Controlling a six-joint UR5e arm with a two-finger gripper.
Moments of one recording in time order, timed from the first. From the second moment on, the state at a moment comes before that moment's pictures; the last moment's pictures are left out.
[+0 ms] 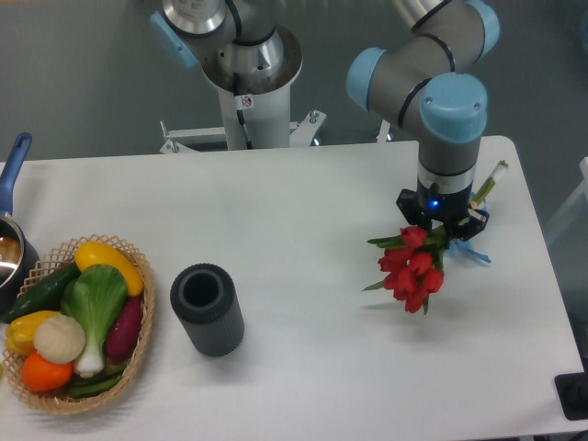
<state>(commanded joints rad) 2.67 -1.91 -1.66 -0.95 1.62 1.16</state>
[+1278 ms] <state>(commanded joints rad) 2.58 -2.02 -1.59 -0.93 1.62 0.99</state>
